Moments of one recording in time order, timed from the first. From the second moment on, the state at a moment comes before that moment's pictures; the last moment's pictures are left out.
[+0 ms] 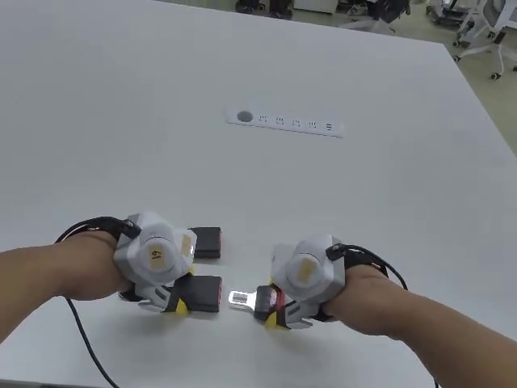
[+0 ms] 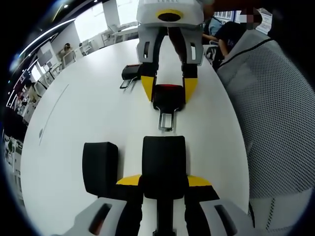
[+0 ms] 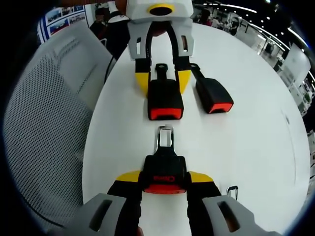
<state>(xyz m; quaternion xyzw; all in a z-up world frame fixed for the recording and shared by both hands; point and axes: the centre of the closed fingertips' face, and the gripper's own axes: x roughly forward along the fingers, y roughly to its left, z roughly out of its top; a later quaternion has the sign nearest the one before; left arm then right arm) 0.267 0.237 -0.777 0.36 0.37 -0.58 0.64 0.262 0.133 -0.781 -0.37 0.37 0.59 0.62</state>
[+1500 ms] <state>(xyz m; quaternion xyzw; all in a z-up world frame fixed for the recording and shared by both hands) 0.267 0.238 -0.778 0.35 0.37 -0.58 0.63 0.269 0.181 -0.778 -0.36 0.33 0.61 0.62</state>
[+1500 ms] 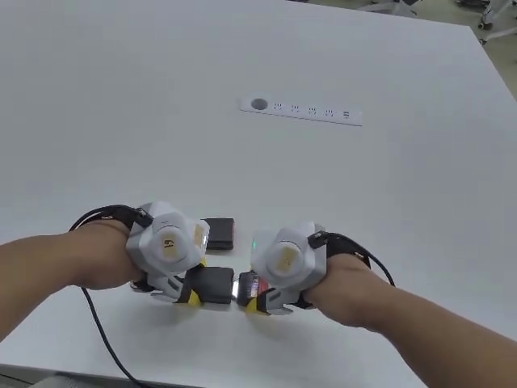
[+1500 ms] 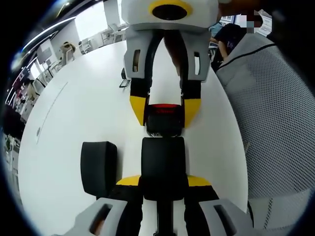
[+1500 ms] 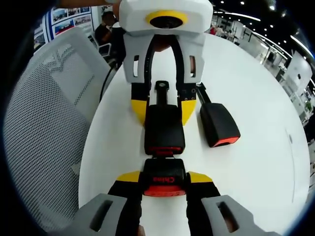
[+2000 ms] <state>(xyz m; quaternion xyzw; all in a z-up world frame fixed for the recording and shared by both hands) 0.268 0.240 -0.776 0.35 0.37 -0.58 0.63 0.266 0.184 -0.779 -0.36 0.33 0.61 0.62</state>
